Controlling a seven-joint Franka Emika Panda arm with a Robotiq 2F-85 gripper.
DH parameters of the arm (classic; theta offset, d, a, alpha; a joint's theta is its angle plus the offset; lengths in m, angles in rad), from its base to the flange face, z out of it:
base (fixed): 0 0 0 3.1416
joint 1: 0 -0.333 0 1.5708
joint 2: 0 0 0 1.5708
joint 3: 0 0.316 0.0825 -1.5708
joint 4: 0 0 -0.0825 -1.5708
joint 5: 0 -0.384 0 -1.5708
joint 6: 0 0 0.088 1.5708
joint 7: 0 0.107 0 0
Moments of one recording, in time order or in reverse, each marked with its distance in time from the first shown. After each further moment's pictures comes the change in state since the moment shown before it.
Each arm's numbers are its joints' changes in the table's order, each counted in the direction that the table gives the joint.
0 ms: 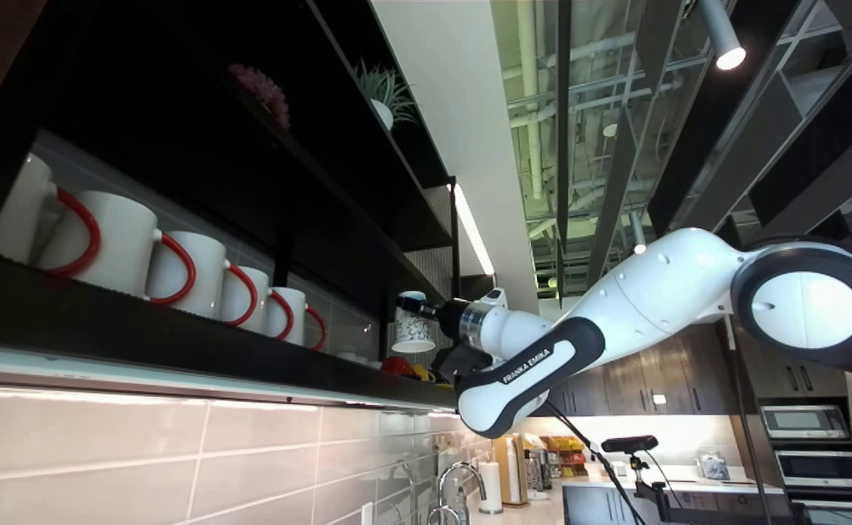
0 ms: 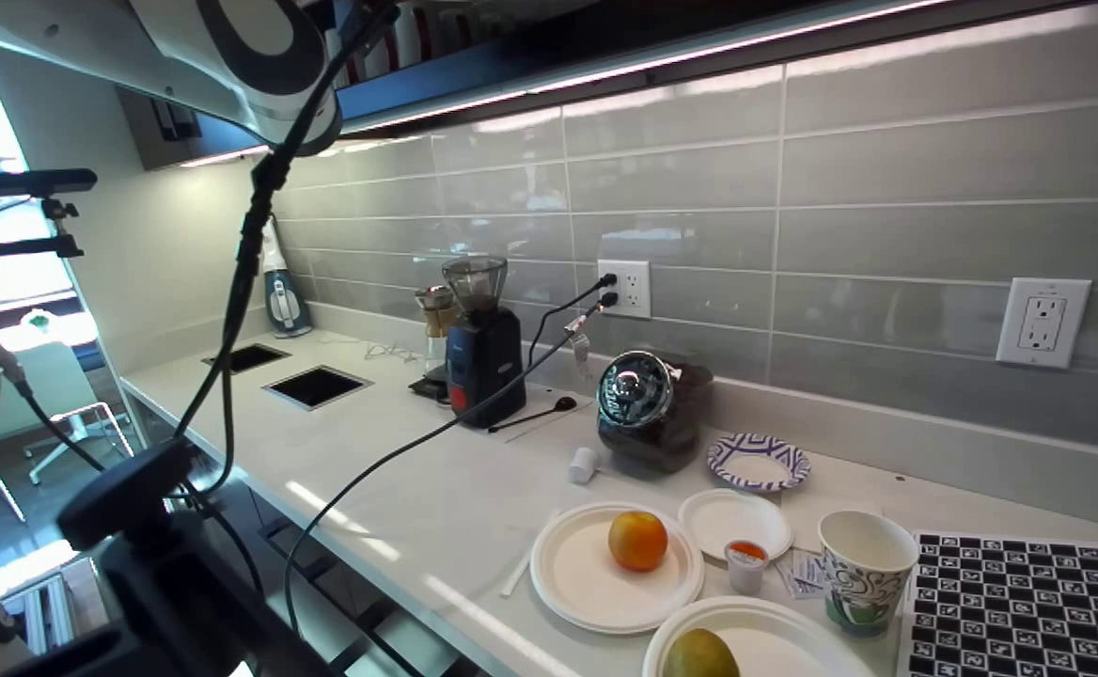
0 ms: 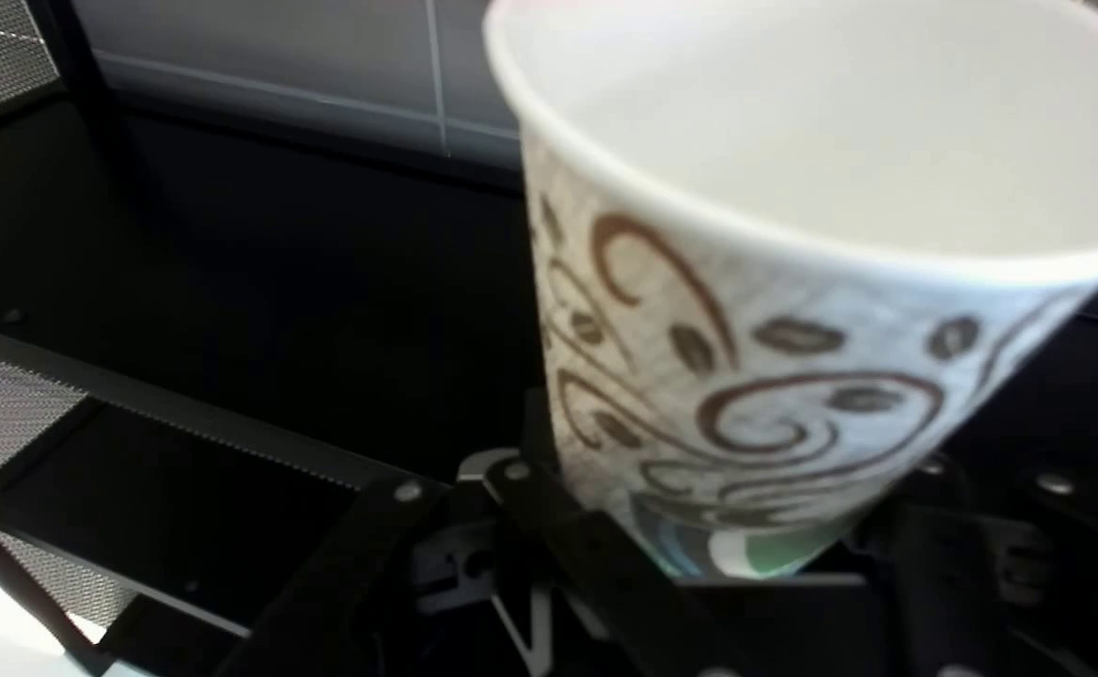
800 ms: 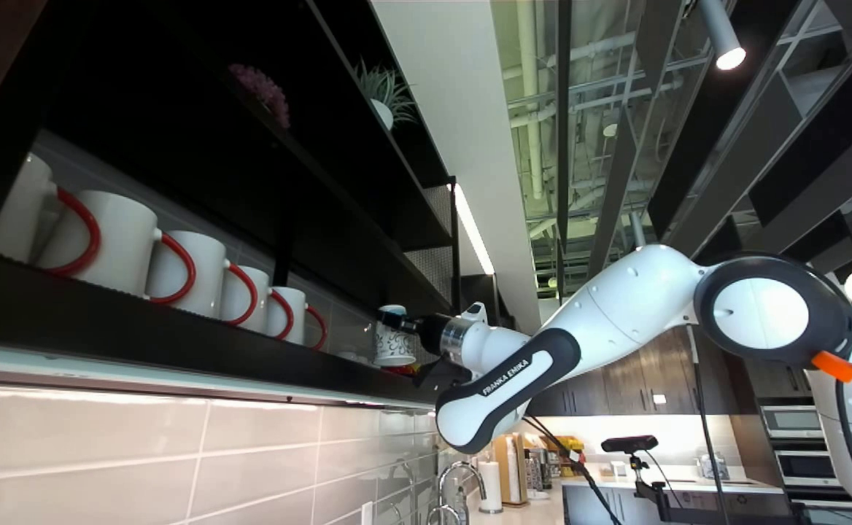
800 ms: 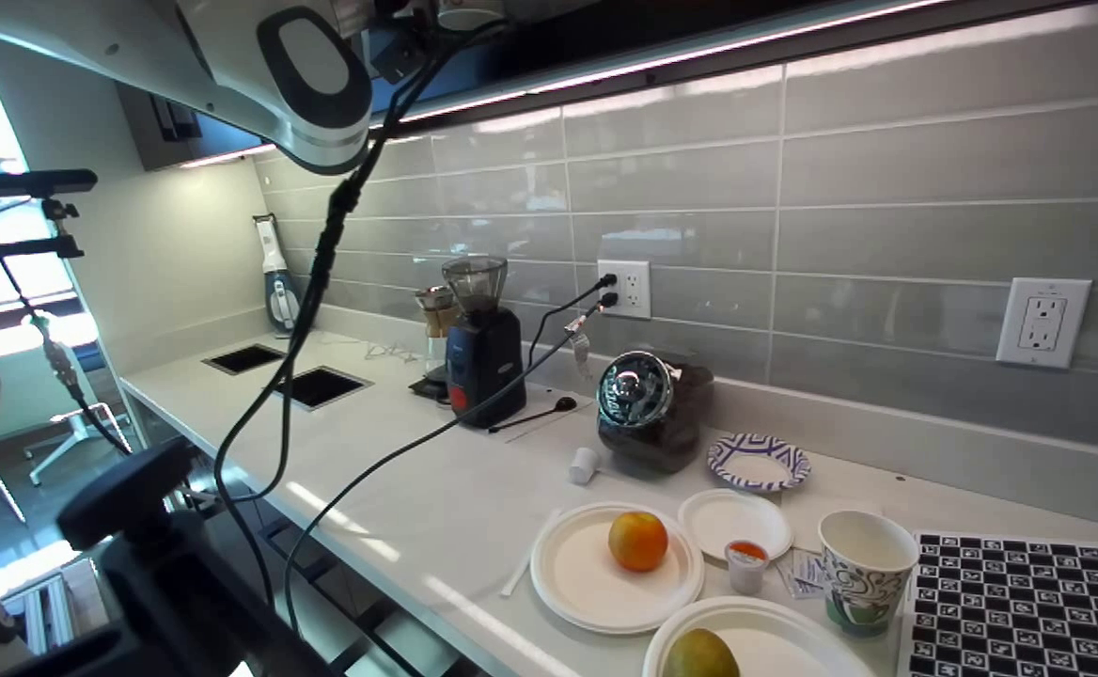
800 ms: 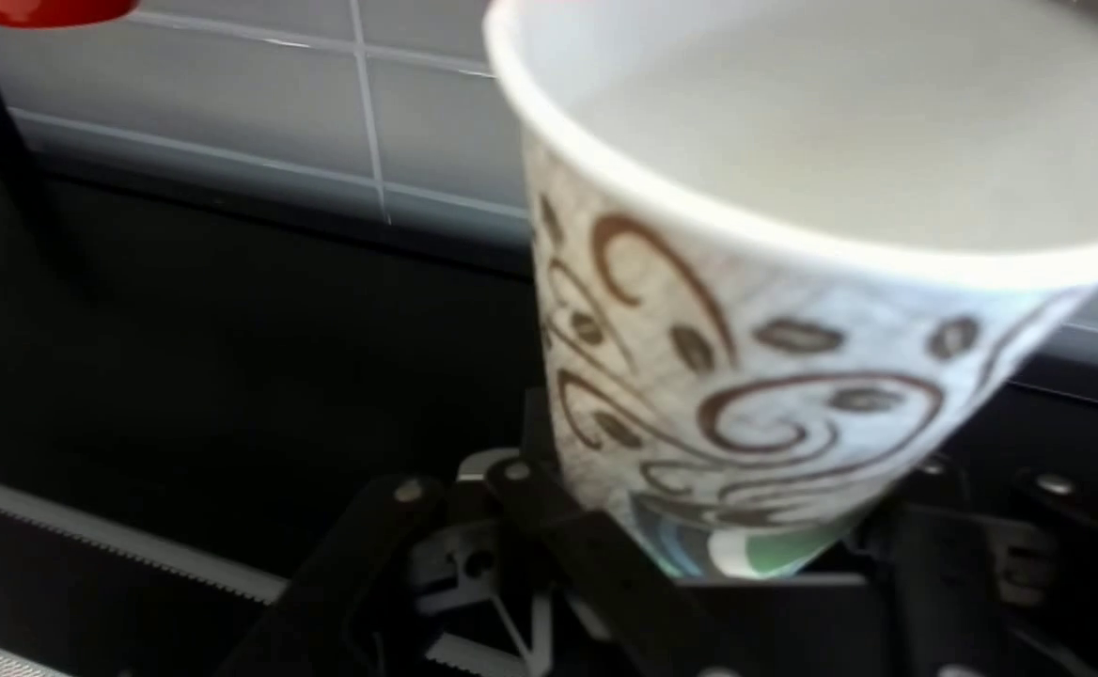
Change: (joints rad) arm 0.260 -0.107 0.326 -0.085 0.000 0.043 -0.083
